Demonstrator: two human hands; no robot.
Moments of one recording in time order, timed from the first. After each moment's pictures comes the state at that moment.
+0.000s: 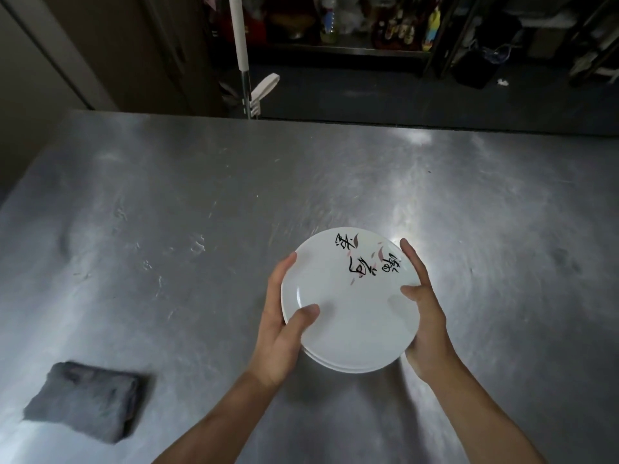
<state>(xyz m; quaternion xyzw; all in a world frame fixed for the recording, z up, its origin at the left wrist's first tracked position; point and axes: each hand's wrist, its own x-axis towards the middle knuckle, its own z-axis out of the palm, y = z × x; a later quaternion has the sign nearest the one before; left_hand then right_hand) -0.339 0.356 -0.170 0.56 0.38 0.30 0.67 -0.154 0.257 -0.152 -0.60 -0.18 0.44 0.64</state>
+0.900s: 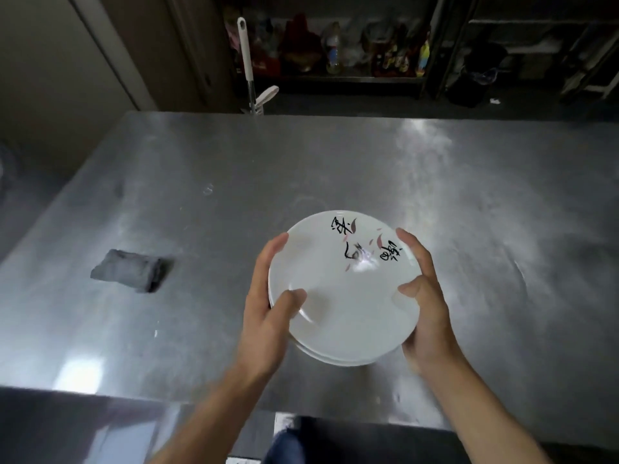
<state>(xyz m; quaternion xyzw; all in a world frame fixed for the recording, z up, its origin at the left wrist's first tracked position) -0.388 0.134 -0.074 0.61 0.37 0.38 0.59 -0.203 0.042 -0.080 -0.56 -0.24 0.41 0.68</state>
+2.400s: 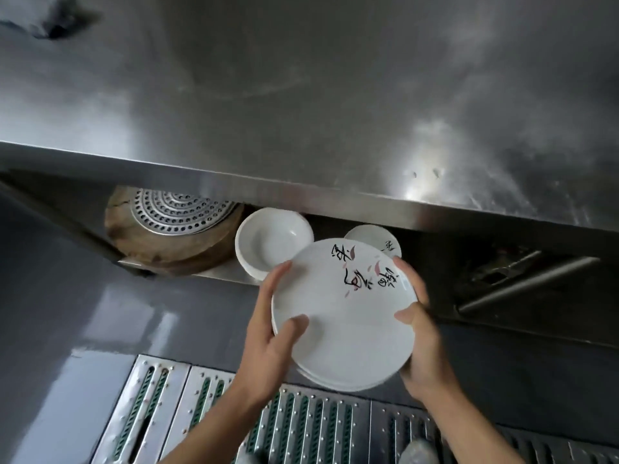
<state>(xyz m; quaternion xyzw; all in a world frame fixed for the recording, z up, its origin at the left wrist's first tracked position) -0.470 -0.072 -0.412 0.57 0.42 0.34 0.62 -0.274 -0.151 -0.417 -0.59 -0.21 0.46 0.63</state>
